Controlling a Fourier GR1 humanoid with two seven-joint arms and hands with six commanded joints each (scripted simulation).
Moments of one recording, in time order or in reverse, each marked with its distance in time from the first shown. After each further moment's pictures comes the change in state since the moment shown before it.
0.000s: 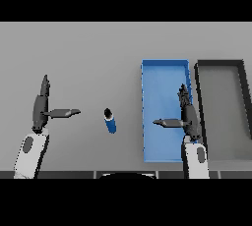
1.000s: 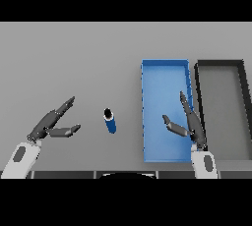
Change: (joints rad) left arm 0.109 0.224 -0.163 -0.120 0.034 -0.491 -0.113; right arm 0.107 -0.159 0.095 -0.114 0.152 0.079 -0.063
